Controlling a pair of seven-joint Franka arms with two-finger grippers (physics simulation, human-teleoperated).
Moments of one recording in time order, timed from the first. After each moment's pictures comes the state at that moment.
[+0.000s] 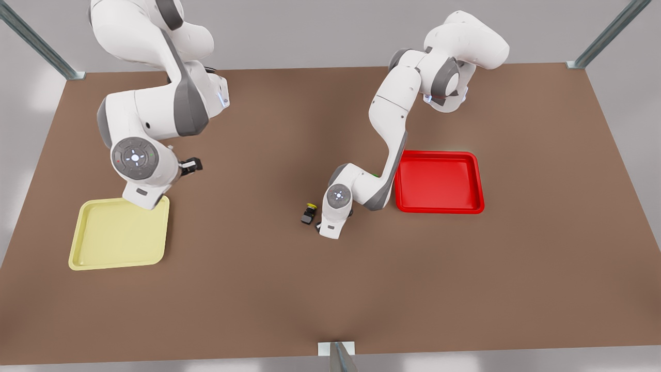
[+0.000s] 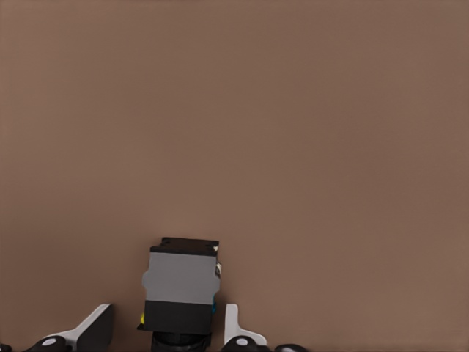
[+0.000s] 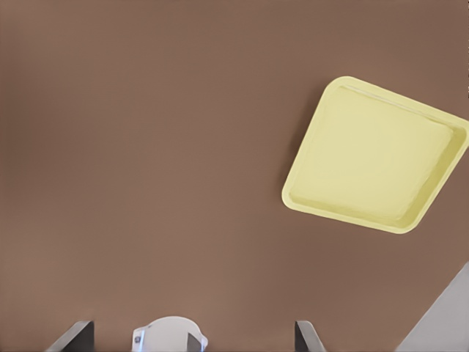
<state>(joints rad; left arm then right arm) -0.91 1.07 0.30 -1.12 -0.37 2.15 -1.05 0.23 0.34 0.08 -1.22 -0.19 1.16 -0.07</state>
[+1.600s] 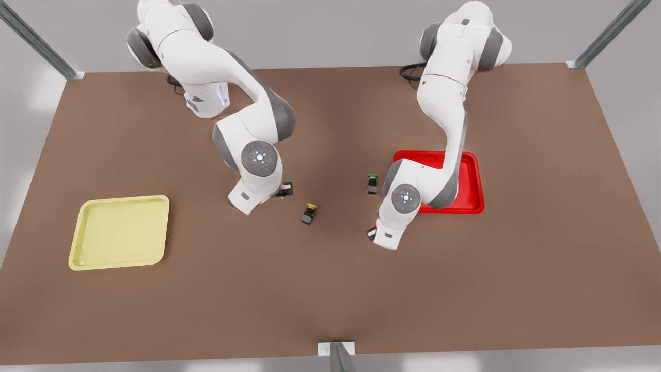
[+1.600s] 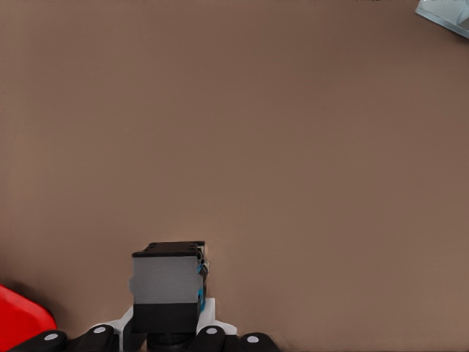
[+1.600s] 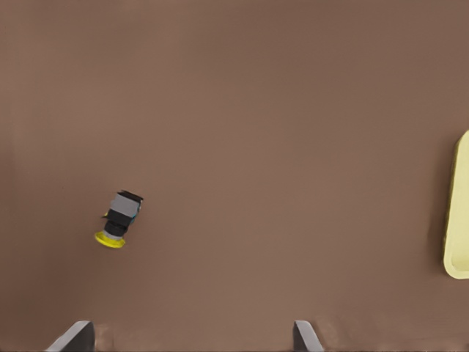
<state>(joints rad) -0.70 0.67 0.29 -1.44 -0.24 2.07 -0.78 0.55 0.59 0.08 -1.17 -0.02 1.60 0.71</state>
